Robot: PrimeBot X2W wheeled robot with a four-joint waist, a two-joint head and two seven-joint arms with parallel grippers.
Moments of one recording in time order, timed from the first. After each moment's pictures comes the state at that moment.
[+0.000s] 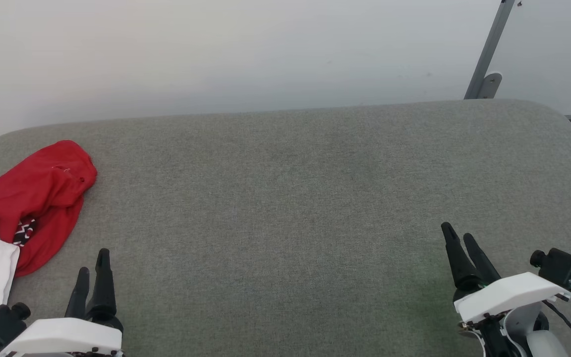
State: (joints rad) left arm 0.02 0.16 0.05 0.16 -0.94 -0.03 -0.09; right arm -0.11 -0.09 0.03 0.30 0.86 0.13 -0.01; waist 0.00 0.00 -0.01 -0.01
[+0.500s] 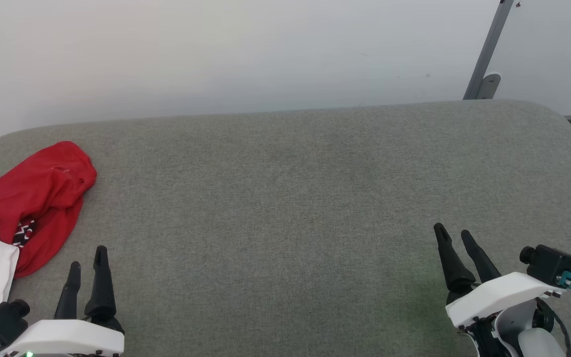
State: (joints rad) left arm 0.03 0.16 0.06 0.14 -0.78 -0.04 -0.13; right arm -0.11 -0.09 0.05 0.30 0.70 0.13 -0.04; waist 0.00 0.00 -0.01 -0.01
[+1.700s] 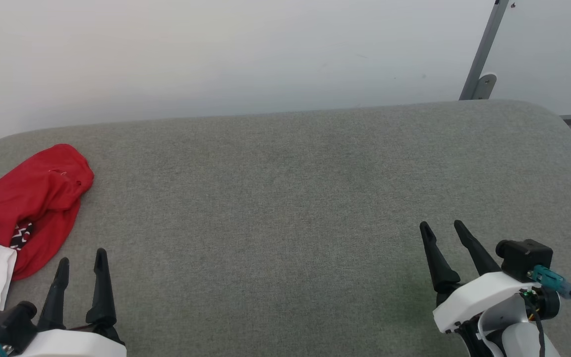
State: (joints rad) left arm 0.07 0.20 0.04 0.10 -0.51 -0.05 -0.21; right arm -0.12 -0.10 0.09 0.28 0.41 0.13 -0.08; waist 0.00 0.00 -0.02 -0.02
